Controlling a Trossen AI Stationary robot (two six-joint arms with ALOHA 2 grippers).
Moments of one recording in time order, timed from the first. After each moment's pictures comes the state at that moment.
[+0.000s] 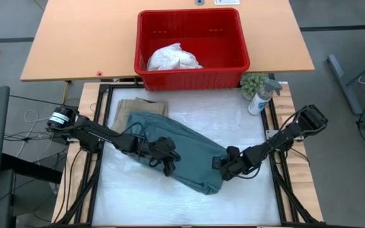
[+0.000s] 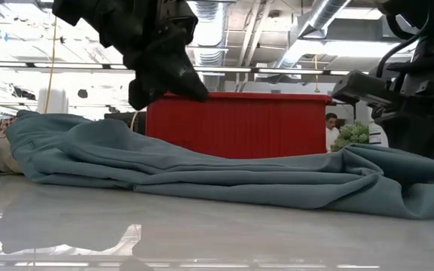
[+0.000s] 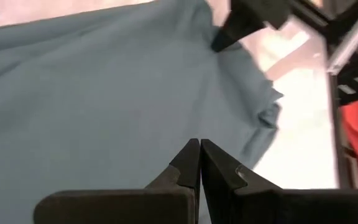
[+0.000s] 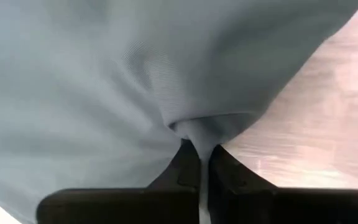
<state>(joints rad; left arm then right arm) -0.23 1.57 0.89 0.06 -0.16 -0.68 0.51 1.60 0.73 -0.46 0.21 2.17</state>
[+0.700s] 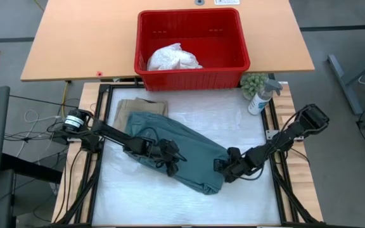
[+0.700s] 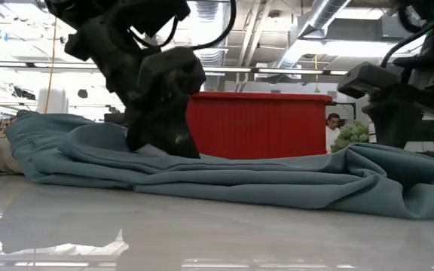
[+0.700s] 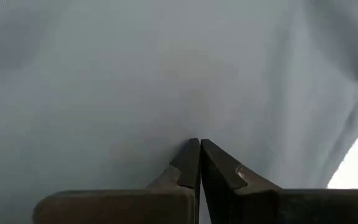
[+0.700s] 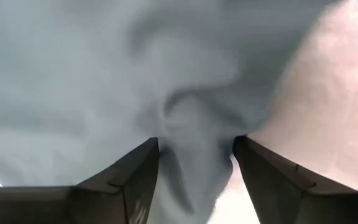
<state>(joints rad) -0.20 1.76 0.89 0.05 -0.14 -0.65 0.57 1.54 0.73 -0.43 0.21 2.15</state>
